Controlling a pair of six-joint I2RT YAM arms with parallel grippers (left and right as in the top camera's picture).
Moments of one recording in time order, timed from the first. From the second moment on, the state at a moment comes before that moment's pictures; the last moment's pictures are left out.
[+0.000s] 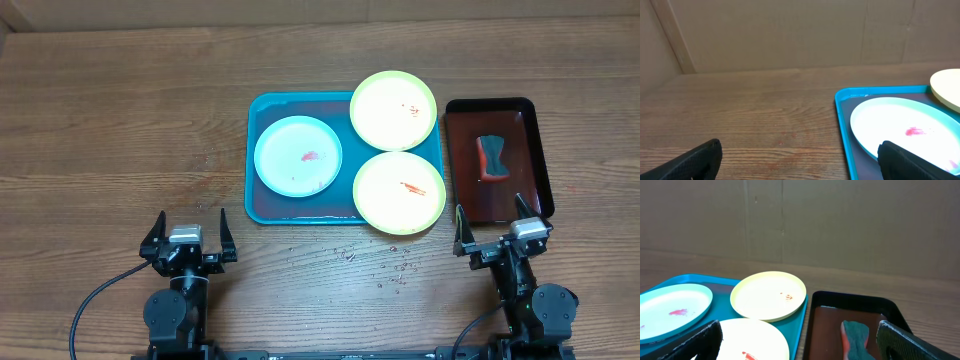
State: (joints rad) left arm 0.04 0.02 0.01 -0.08 -0.03 0.06; right arm -0.01 0.01 0.02 -0.02 -0.19 -0.04
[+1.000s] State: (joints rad) left arm 0.04 0.02 0.02 -0.09 0.11 0.06; right arm -0.01 0.01 0.02 -0.02 -0.18 -0.03
